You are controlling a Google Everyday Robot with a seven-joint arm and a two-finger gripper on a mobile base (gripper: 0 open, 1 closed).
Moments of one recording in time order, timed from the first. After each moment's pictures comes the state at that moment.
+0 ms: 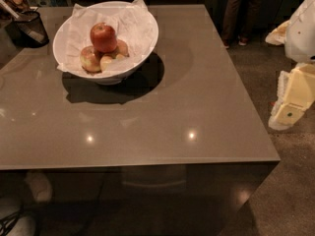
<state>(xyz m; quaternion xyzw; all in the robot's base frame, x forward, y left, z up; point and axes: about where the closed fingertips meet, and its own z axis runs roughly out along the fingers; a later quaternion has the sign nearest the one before) 0.438 -0.217 0.976 -0.60 0.78 -0.03 0.16</state>
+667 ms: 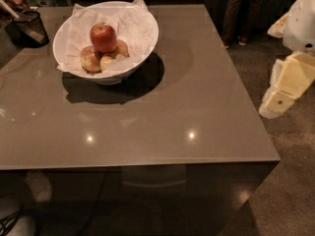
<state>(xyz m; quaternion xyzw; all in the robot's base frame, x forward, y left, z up) 0.451 -0.211 0.986 -0.57 0.80 -0.03 0.18</state>
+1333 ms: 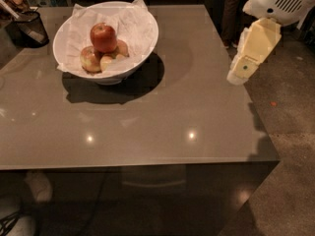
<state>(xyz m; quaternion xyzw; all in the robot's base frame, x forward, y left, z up) 0.505 -0.169 1.011 -0.56 0.80 -0.01 0.20</state>
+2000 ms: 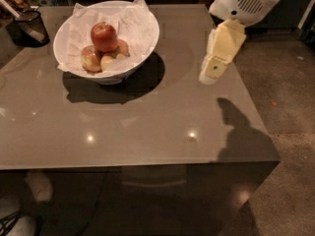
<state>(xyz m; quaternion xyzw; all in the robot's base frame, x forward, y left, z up) 0.518 -0.117 1.002 -0.61 0.76 0.02 0.21</state>
